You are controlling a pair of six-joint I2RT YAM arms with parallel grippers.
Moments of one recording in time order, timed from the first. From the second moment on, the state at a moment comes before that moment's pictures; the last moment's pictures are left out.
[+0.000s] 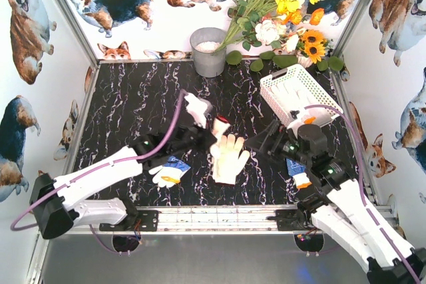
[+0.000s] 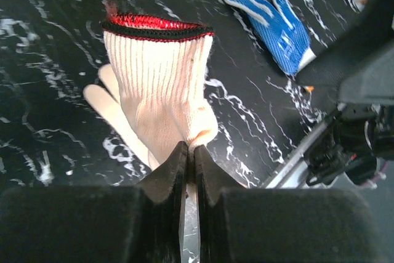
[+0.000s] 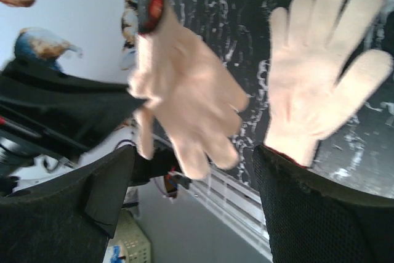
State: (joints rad) left arm -0.90 1.15 0.92 -0.25 -0.04 -0.46; right arm 0.46 0.63 0.62 -0.43 -0.32 0.98
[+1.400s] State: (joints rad) left arm -0.96 1.06 0.88 -0.18 -0.03 -0.45; right arm 0.52 0.78 0.77 -0.43 -0.44 0.78
